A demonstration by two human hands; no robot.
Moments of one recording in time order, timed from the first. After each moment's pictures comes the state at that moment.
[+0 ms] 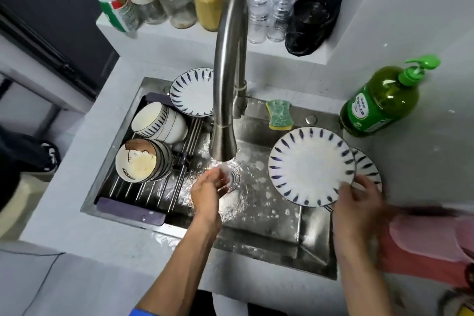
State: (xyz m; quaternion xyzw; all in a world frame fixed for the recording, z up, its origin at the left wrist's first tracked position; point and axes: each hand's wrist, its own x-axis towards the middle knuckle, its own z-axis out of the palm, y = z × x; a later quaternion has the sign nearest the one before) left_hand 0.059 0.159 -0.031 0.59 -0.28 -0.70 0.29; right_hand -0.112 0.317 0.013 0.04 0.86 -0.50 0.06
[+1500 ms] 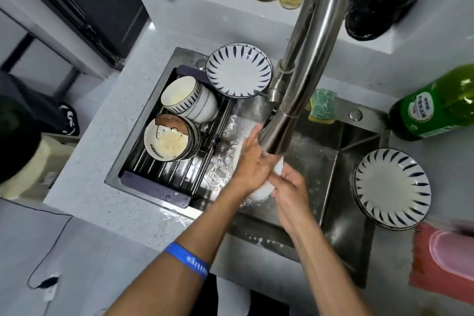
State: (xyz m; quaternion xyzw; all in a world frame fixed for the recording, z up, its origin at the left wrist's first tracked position) left_hand 0.048 0.114 -0.054 0.45 -0.69 -0.56 0.08; right_hand 0.000 0.202 -0.039 -0.03 0.62 -0.61 0.49
